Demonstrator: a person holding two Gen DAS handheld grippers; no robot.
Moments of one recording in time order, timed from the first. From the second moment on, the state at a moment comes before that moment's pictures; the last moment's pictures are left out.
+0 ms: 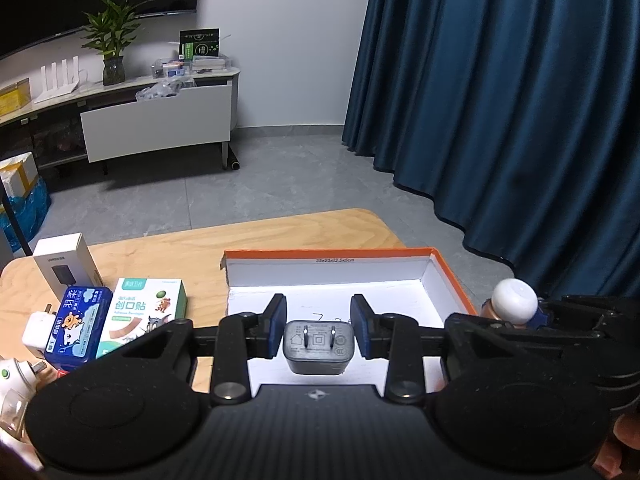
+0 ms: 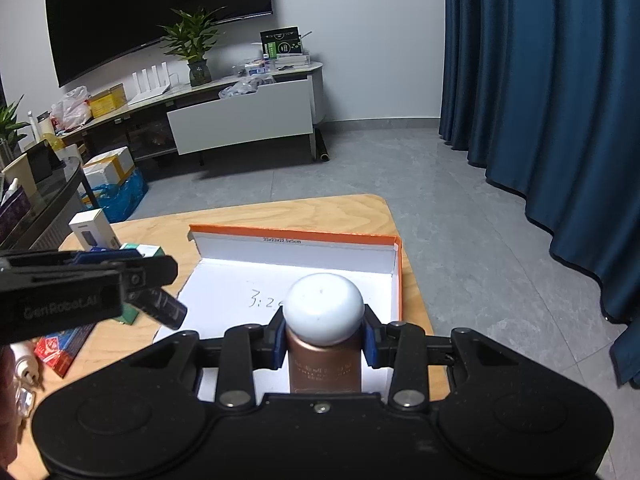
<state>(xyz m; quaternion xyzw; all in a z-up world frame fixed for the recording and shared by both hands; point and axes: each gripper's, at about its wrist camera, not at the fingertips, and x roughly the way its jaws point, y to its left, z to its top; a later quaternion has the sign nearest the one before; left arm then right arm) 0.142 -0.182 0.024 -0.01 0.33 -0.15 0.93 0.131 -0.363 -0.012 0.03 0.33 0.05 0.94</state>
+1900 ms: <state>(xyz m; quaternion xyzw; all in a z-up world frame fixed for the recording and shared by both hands) 0.081 -0.132 0.037 0.01 0.34 -0.08 0.94 0.031 -0.314 0.002 0.09 0.26 0.04 0.96</state>
